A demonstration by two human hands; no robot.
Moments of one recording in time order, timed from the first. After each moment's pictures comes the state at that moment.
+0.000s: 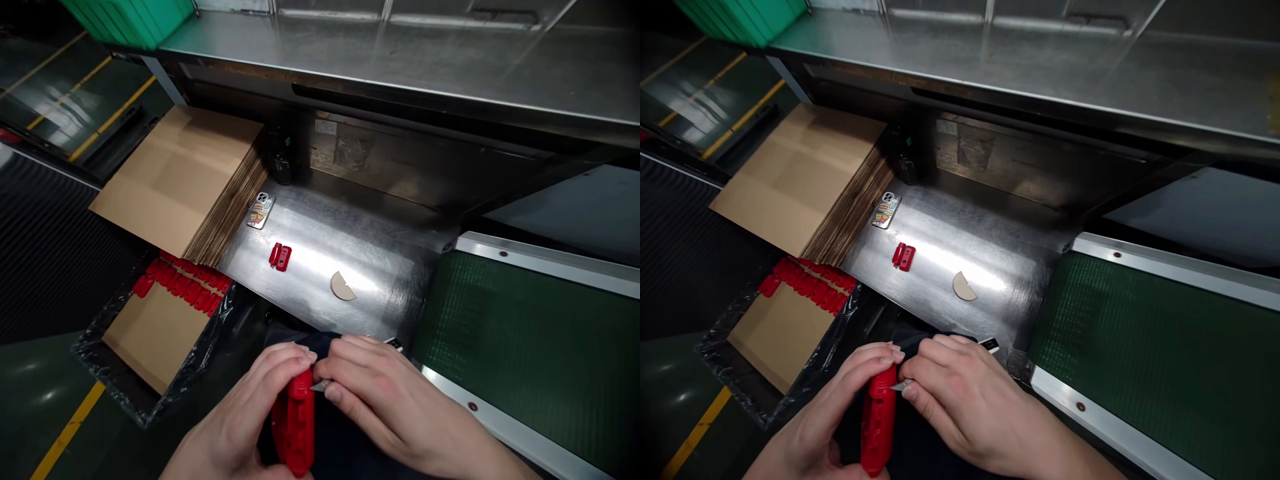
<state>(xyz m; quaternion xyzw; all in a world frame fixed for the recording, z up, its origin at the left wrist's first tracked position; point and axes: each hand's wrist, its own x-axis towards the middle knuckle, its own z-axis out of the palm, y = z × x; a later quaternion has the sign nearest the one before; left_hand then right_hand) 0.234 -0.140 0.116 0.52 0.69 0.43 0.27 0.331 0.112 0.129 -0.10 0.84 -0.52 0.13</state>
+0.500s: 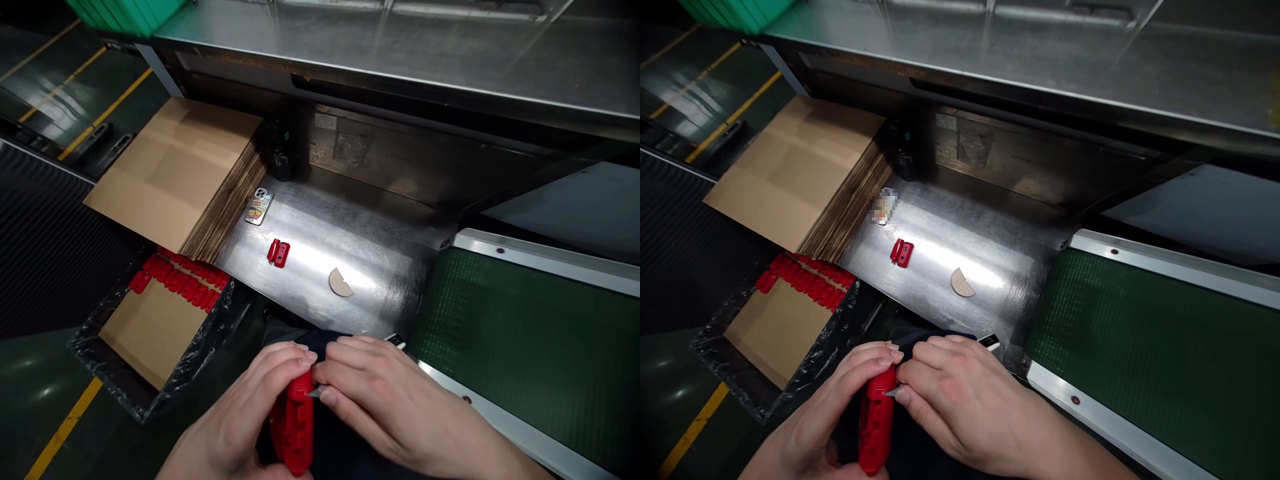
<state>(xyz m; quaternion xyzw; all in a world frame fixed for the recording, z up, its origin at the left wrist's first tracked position) 0.239 -0.143 0.115 0.52 0.68 0.43 0.27 0.329 0.112 0.135 -0.14 0.87 -0.46 0.12</state>
